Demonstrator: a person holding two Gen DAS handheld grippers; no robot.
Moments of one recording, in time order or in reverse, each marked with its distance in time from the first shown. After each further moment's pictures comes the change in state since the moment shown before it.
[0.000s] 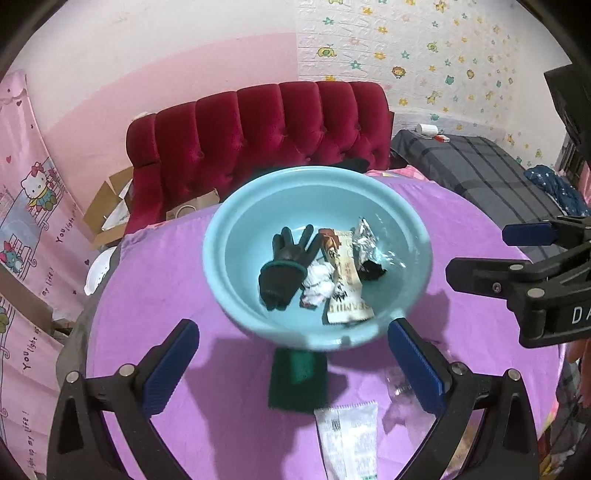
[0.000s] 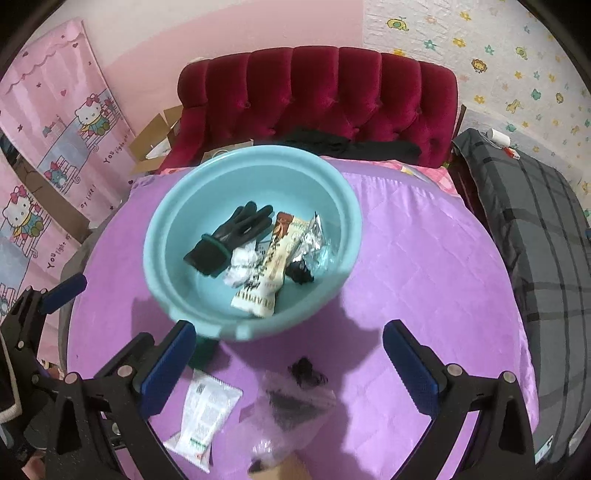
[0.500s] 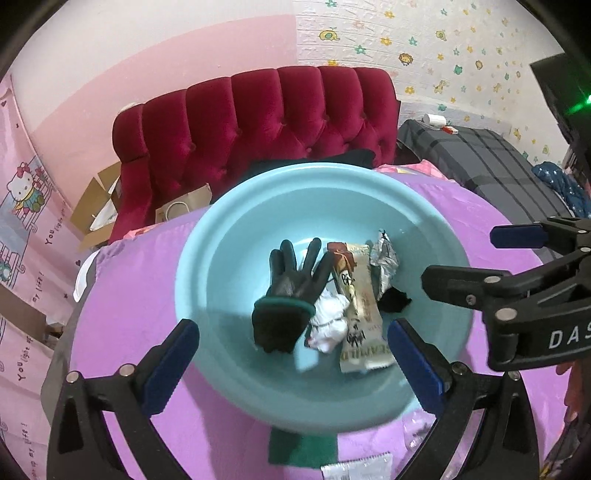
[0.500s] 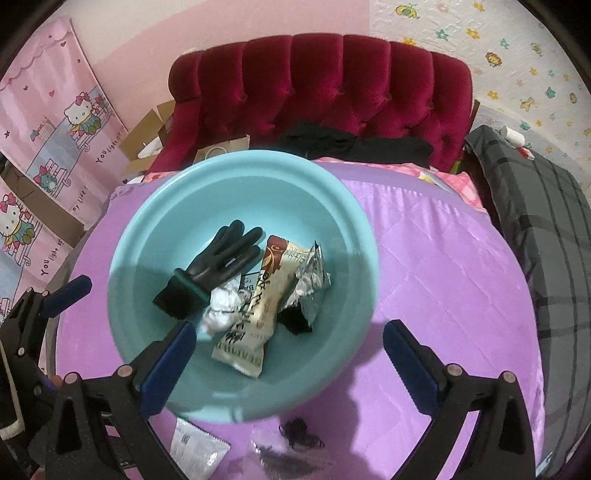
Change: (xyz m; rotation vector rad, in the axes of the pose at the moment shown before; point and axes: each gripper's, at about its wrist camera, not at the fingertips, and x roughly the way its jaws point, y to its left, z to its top) left arm 0.071 0.008 0.043 -0.003 0.045 -0.006; right arm 0.070 -0.013 0.055 0.002 0.027 0.019
